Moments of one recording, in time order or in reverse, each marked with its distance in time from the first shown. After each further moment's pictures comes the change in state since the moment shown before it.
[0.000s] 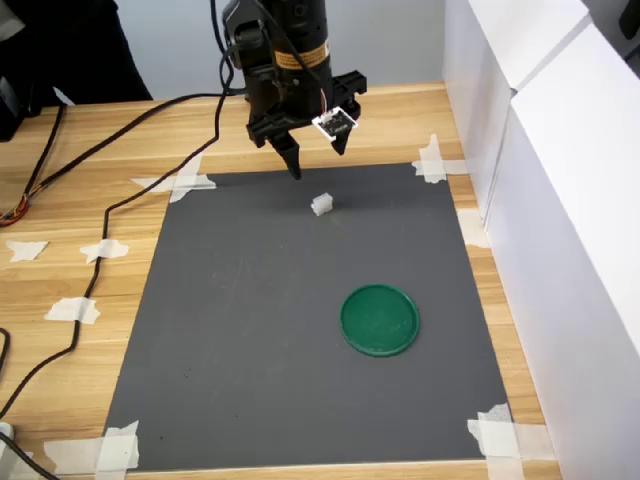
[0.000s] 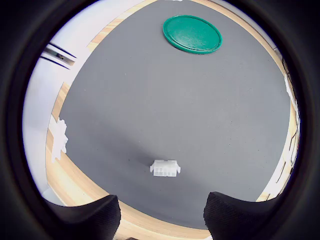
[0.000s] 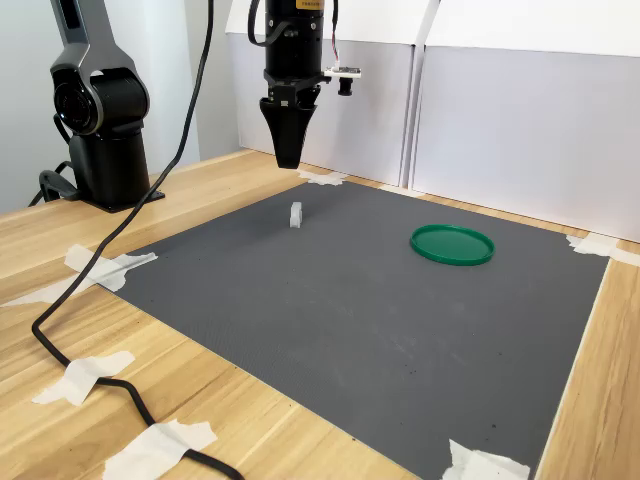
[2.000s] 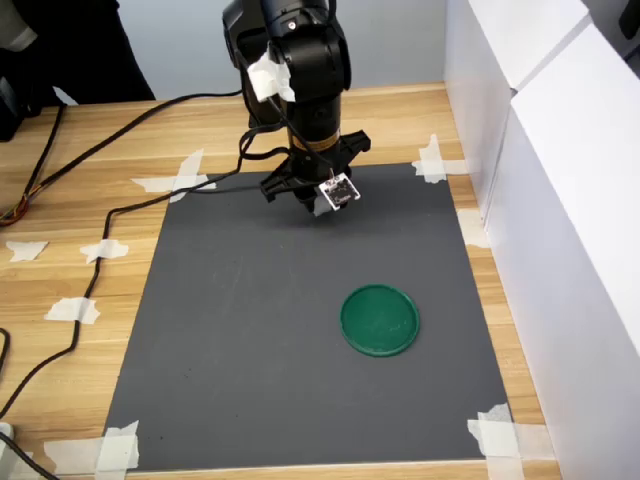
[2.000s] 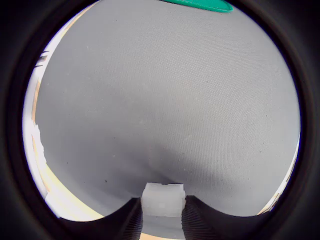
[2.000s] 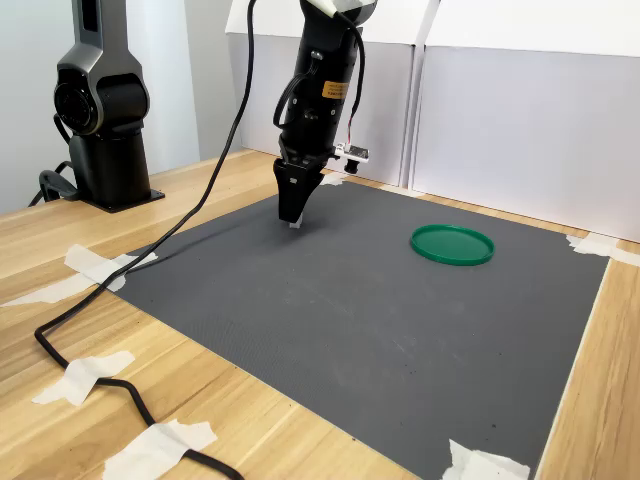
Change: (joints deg) arm 0.0 15.0 -0.3 -0.4 -5.3 2.9
